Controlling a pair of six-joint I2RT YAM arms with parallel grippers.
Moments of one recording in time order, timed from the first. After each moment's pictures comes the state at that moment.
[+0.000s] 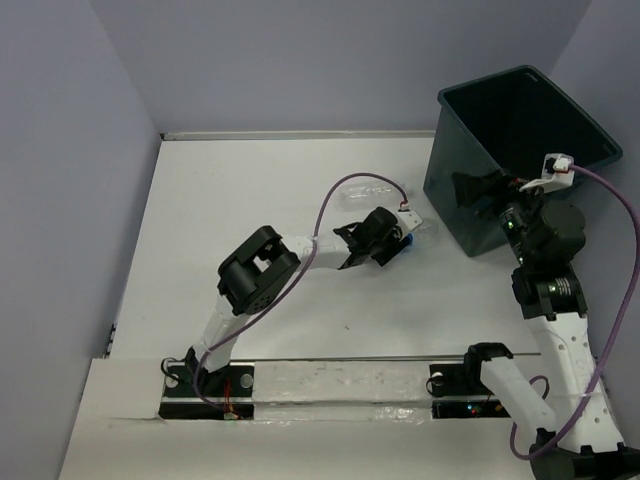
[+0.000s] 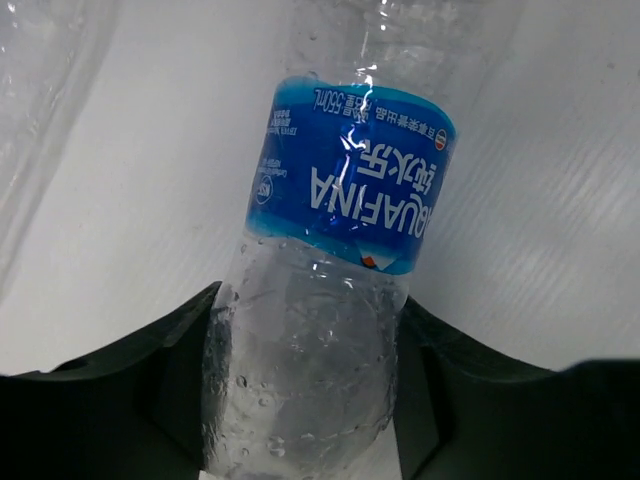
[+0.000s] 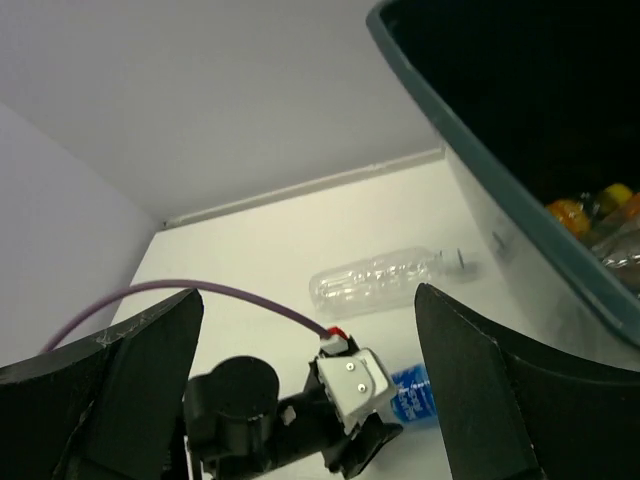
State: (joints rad) left arm -0.95 2.15 1.44 0.04 -0.09 0.13; right arm 0.07 0.73 0.97 -0.14 -0.12 0.49
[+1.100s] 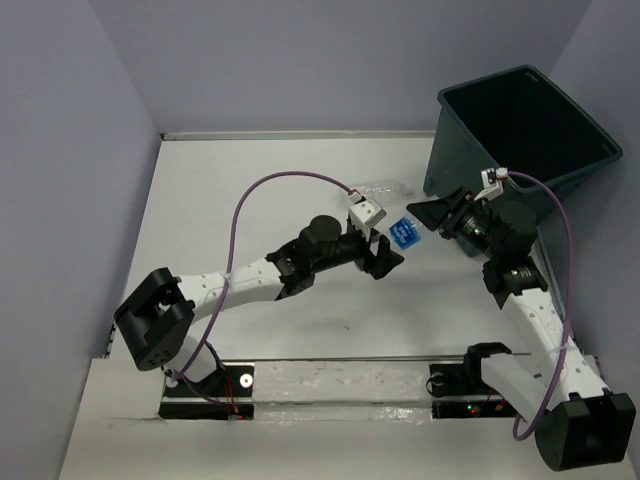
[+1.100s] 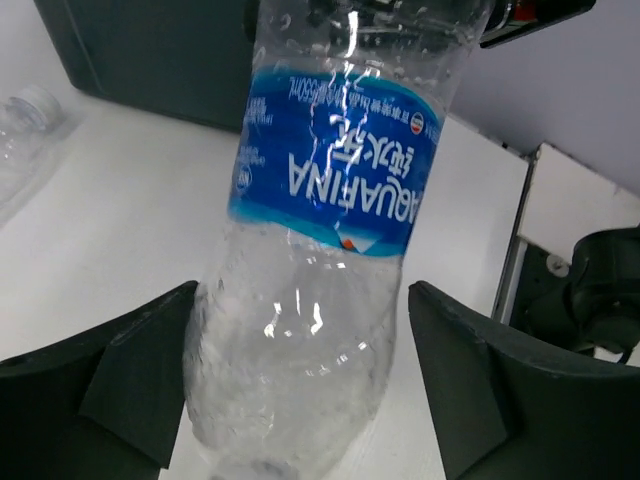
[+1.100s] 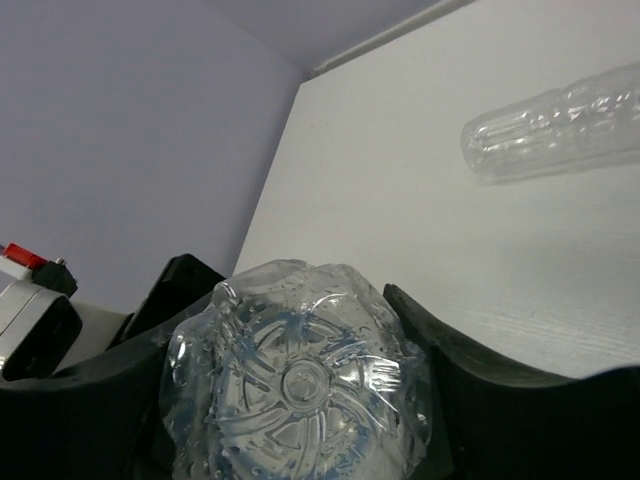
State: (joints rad) left arm -0.98 1.48 0.91 0.42 0.18 -0.26; right arm 0.11 0.86 0.67 0.14 -0.54 0.84
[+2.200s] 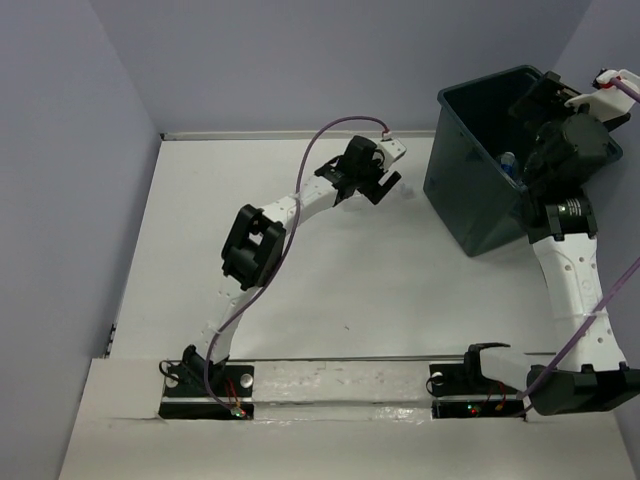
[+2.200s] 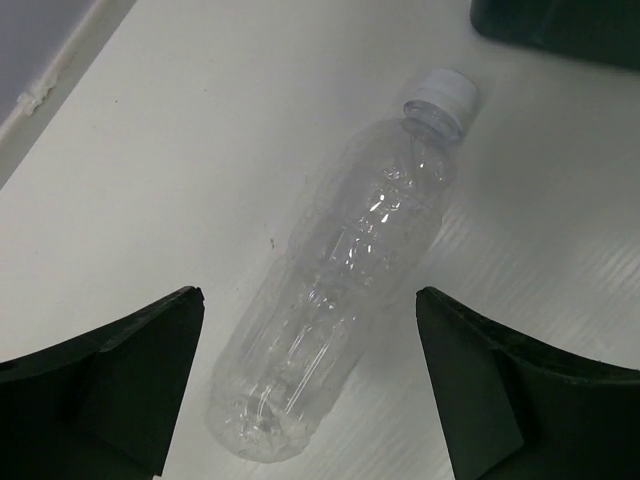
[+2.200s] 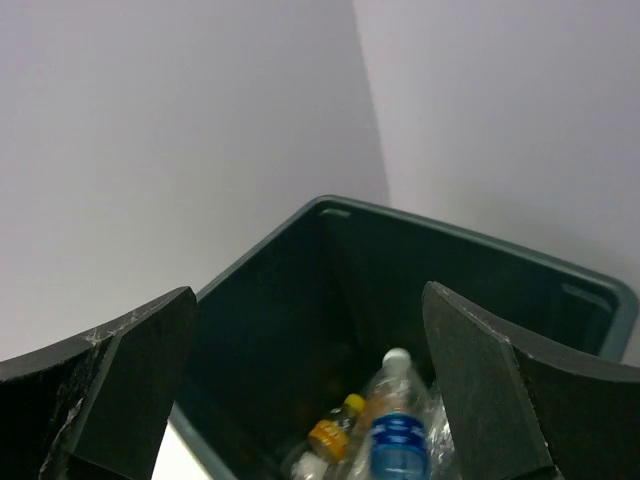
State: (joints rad) left arm -0.70 2.31 1.99 -0.23 0.04 0.24; right arm 0.05 1.17 1.46 -0.03 0.54 0.13
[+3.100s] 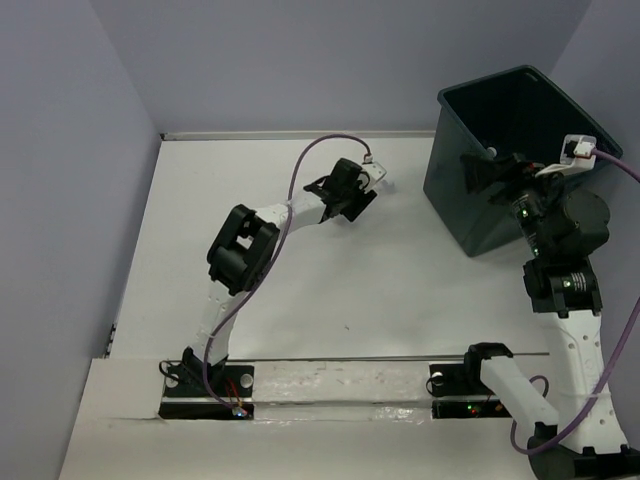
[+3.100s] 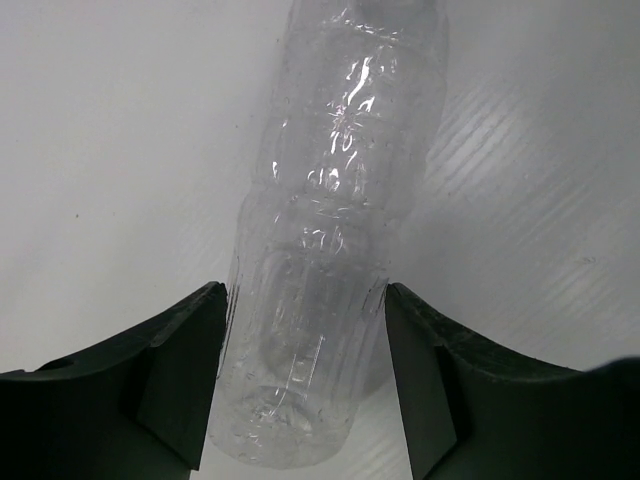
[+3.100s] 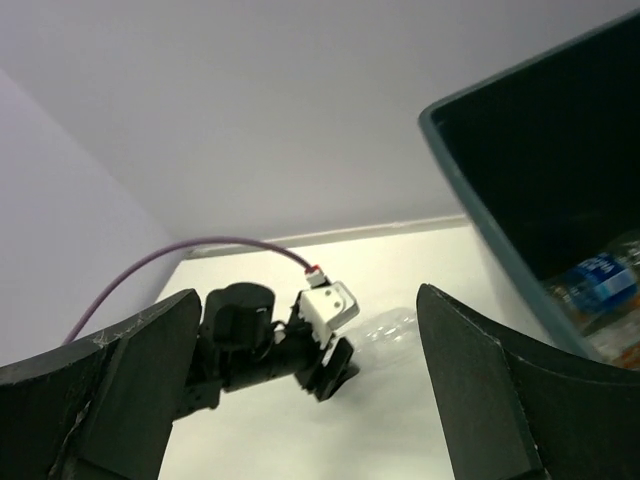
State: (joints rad) left arm -0.68 2.21 1.68 -0.16 -0.07 0.25; right arm 0.05 0.79 1.12 -0.15 -0.18 0.45
